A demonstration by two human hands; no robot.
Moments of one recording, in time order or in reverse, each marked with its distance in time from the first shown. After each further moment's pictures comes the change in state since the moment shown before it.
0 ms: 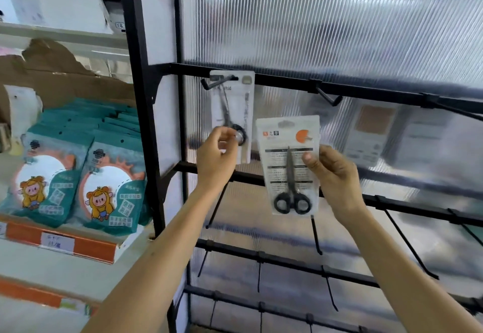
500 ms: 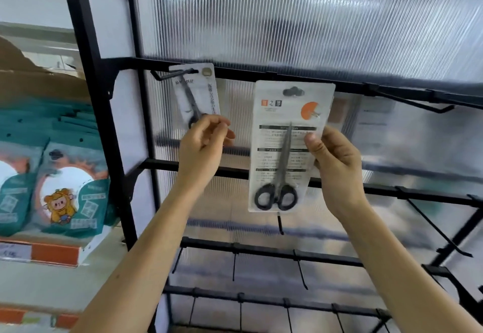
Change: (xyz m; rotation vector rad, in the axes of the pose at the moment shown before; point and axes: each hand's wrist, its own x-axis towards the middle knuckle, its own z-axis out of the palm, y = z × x) left_hand -0.036 0.061 0.007 -0.268 -0.162 0.029; right_hand -0.030 -0.041 -0.038 0.187 0.082 -0.099
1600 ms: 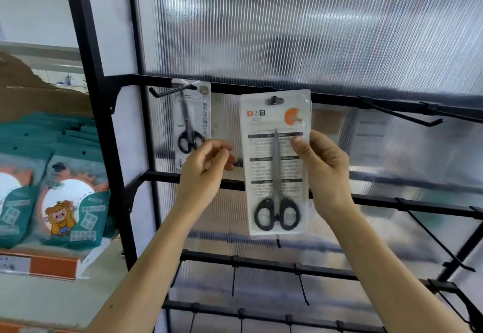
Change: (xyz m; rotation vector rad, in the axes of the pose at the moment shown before) left_hand -0.016 0.002 0.002 -0.028 -0.089 -0.047; right_hand 0.010 -0.006 0.007 -0.044 0.048 0.017
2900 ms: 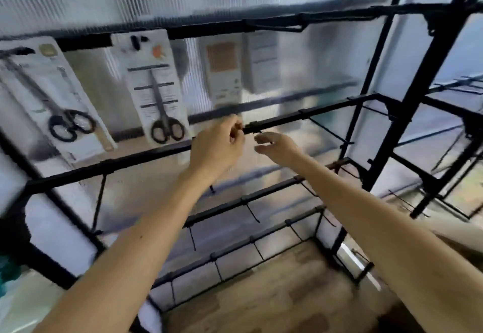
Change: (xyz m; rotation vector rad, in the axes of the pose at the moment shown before) left_hand -0.017 -0.022 0.132 0.588 -0.546 0.308; right_hand -0.040 0.073 -0.119 -0.845 0.033 0.669
